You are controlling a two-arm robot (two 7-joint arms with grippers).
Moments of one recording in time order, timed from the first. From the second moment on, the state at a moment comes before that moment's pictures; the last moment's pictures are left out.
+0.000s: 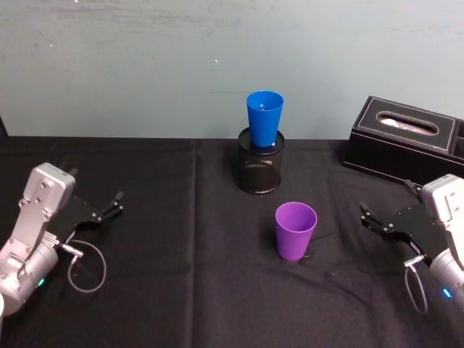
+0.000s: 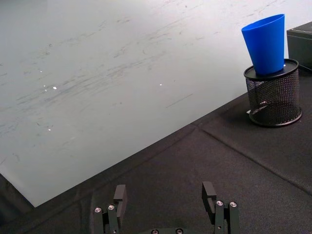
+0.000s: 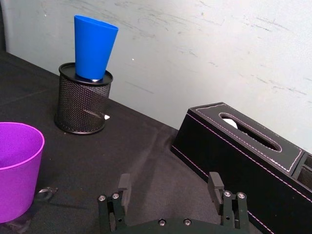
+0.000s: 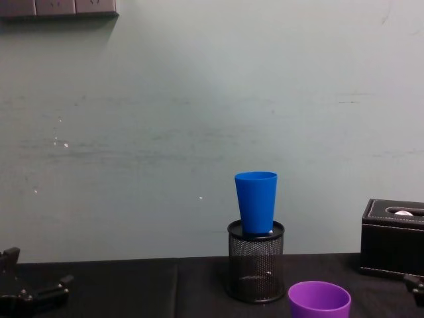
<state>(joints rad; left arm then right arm) -0.20 0.60 0.45 -1.41 -0.25 -0.12 0.03 0.20 0.60 -0.45 -1.41 0.25 -0.12 -0.03</state>
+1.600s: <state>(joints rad) -0.20 0.60 0.45 -1.41 -0.25 -0.12 0.03 0.23 0.68 -0.47 -1.35 0.51 -0.13 0.59</state>
